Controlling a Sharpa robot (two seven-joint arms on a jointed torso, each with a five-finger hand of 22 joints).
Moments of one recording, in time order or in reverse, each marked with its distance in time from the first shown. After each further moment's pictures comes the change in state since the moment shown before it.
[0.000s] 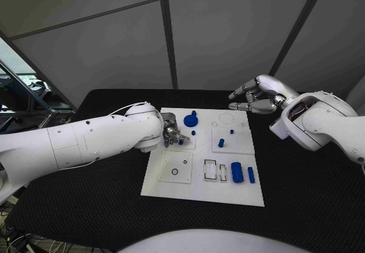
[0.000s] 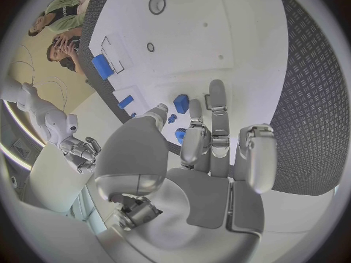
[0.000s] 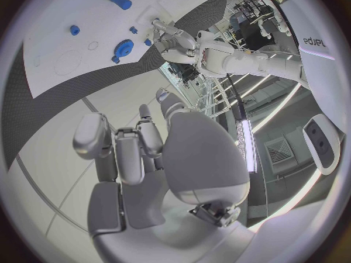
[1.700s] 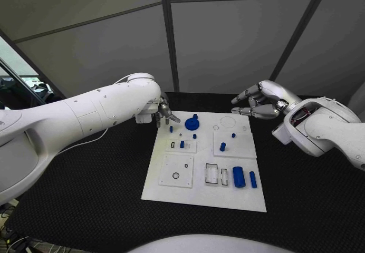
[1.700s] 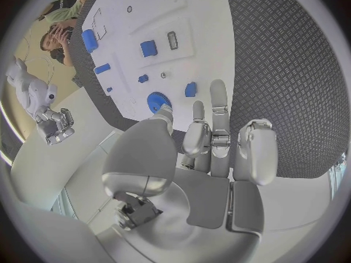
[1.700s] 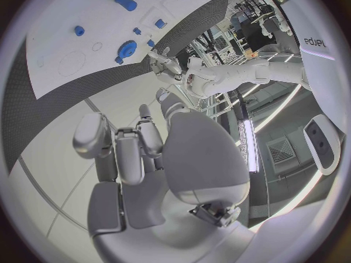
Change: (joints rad) left arm 0.113 0.167 0.052 -0.423 0.049 0.309 0.032; left_hand 0.096 0.114 -0.194 0.001 0.000 -0.065 0.032 -0.051 -0.064 -0.049 0.023 -0.052 -0.070 0.003 0.011 -0.010 0.006 0.000 -0.036 0.007 -0.064 0.000; right arm 0.000 0.005 0.000 -0.006 -0.001 -0.002 -0.003; right_hand -0.002 0.002 -0.003 0.003 0.000 0.000 0.000 0.000 0.000 0.000 0.000 0.000 0.000 0.000 0.000 0.000 0.000 0.000 0.000 0.000 -0.006 -0.002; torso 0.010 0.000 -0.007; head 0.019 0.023
